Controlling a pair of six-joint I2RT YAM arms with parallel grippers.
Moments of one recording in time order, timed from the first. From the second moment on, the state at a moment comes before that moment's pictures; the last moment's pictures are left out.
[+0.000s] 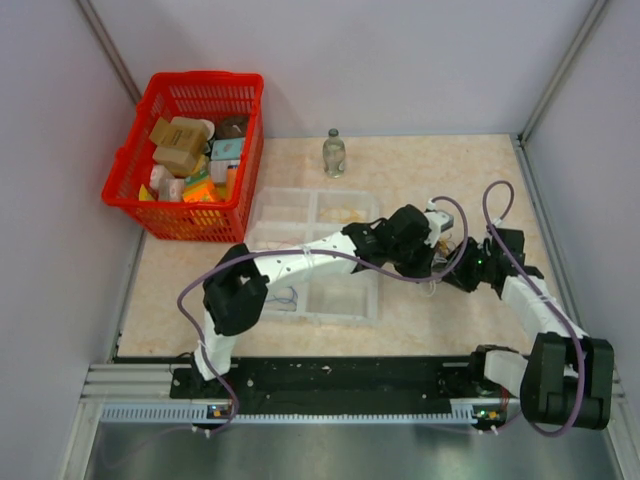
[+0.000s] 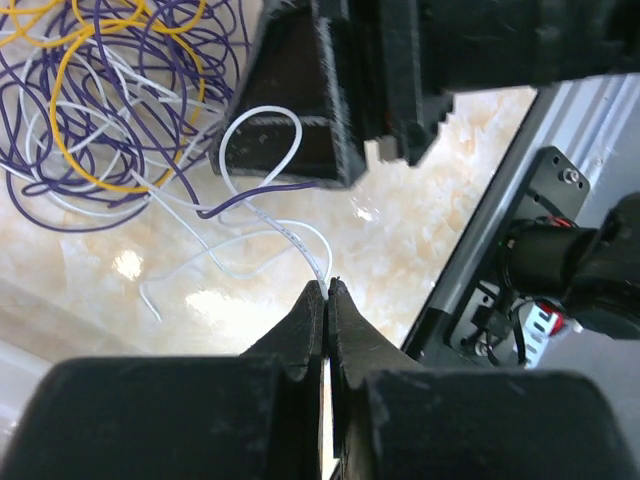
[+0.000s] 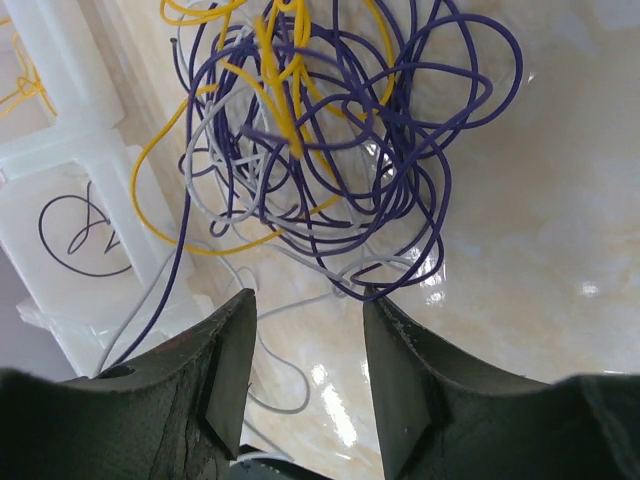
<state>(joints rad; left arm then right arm) -1.08 2.00 1.66 -0.35 0.22 -0.36 -0.11 1.09 0.51 -0.34 -0.43 0.63</state>
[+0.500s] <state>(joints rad) -1.08 1.89 1.70 -0.50 0.26 -0.34 -0.11 1.14 0.50 -0.28 -0.27 0.66</state>
